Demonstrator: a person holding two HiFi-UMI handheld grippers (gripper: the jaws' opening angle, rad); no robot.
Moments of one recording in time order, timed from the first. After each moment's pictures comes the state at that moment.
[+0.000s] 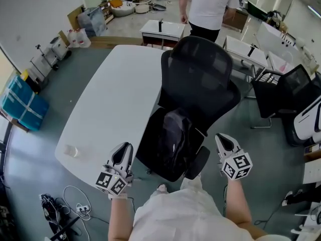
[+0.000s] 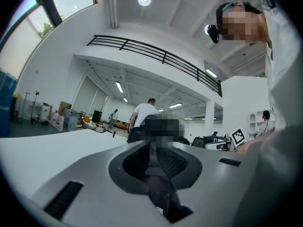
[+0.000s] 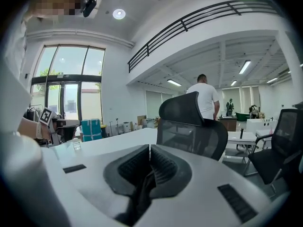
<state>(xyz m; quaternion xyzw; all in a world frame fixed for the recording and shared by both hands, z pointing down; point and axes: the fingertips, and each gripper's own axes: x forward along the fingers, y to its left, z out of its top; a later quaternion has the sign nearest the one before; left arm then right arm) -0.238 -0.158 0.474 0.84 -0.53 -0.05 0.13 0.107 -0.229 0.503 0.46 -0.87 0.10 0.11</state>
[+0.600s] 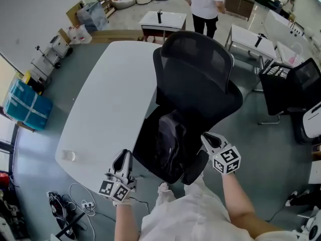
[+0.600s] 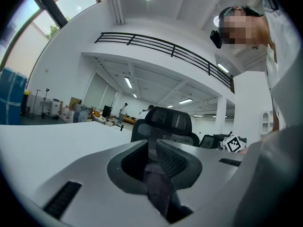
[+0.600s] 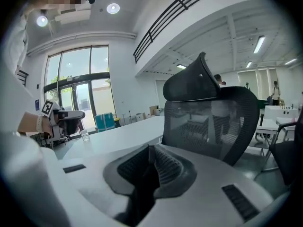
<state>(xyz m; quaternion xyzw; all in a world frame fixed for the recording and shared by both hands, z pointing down) -0.197 -0.194 0.507 0.80 -0.58 -0.04 0.17 0.093 -0.296 0.586 0.36 -0.91 0.15 0.15</state>
